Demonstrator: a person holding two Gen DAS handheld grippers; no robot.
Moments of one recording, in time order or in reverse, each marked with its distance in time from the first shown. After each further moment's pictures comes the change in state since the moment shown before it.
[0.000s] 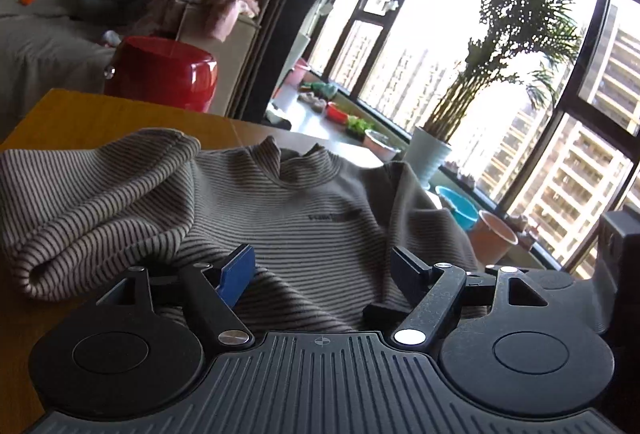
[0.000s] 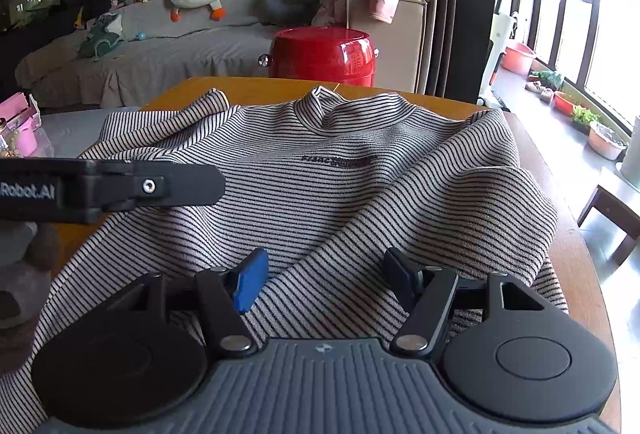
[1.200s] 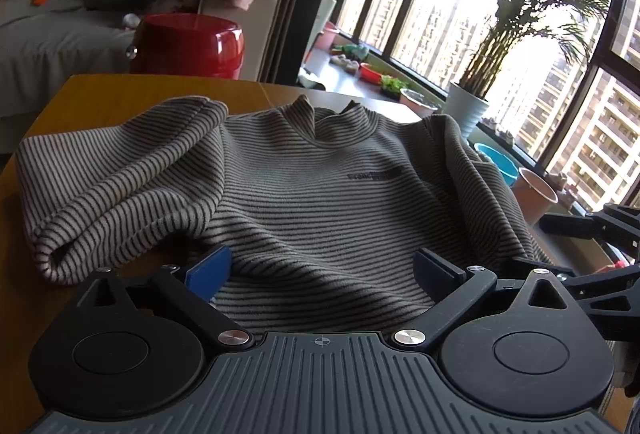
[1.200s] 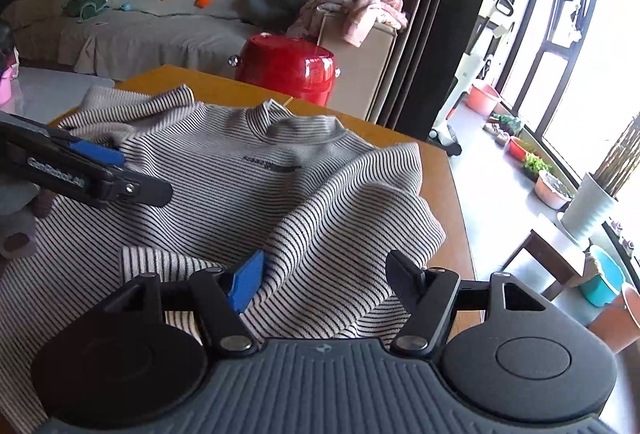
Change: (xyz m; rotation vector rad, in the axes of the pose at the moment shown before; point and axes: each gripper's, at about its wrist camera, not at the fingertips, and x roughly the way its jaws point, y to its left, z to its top) left arm 0.002 0.000 -0.004 0.039 0.102 0.103; right arm -0.063 -0.008 0.000 -0.166 -0.041 -0.133
